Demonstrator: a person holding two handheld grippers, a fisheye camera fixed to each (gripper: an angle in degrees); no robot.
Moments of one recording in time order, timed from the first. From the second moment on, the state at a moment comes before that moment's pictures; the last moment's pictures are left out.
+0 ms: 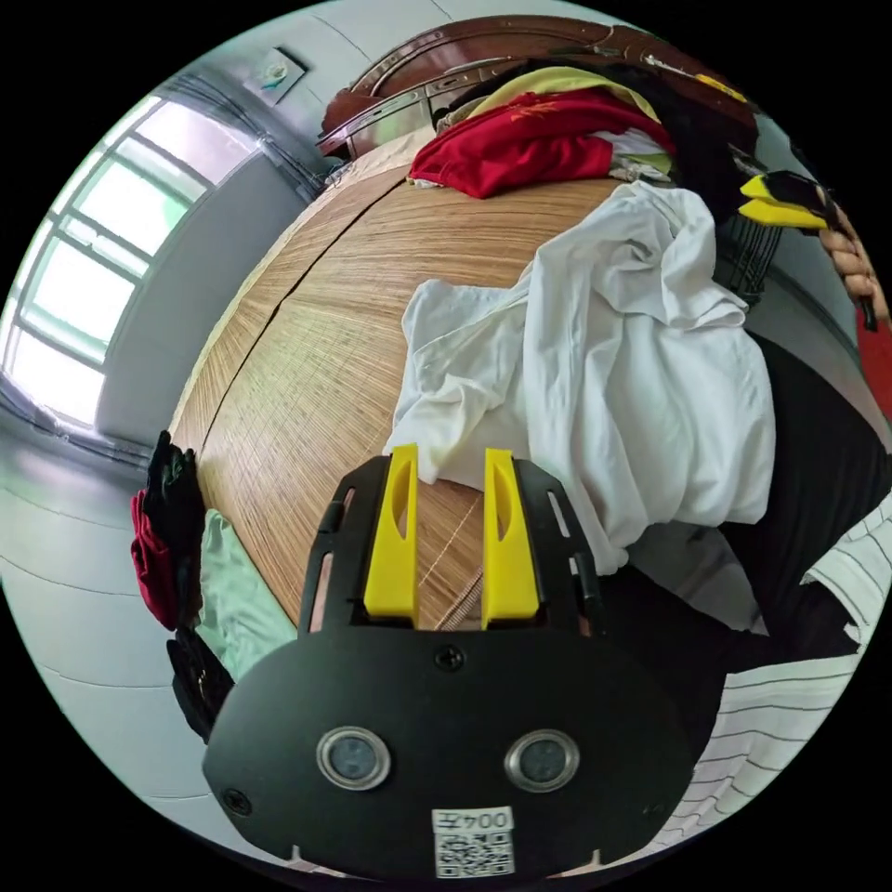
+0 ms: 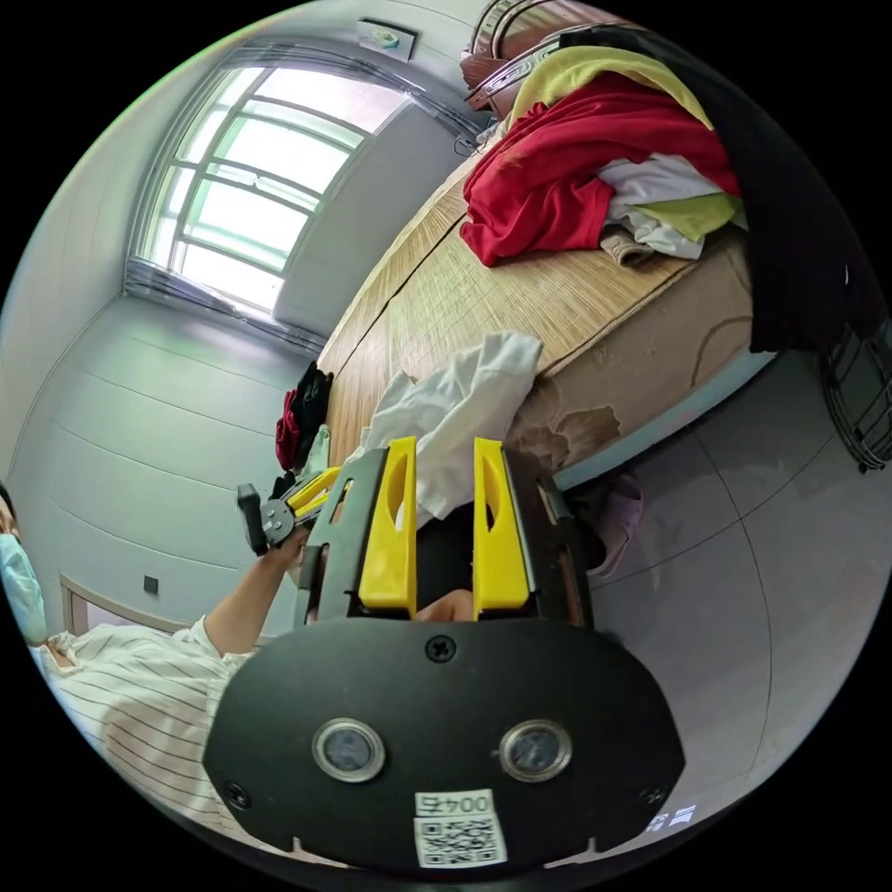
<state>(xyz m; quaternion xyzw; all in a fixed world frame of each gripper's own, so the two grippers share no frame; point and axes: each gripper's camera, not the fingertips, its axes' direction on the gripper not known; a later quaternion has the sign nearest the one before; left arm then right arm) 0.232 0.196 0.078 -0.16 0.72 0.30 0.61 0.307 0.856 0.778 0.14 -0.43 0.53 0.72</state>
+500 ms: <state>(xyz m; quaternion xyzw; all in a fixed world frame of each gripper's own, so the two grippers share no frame) 0.102 0.165 0.206 -0.31 0.79 -0.09 0.52 0.231 0.795 0.703 0.17 -0.39 0.42 0.80</state>
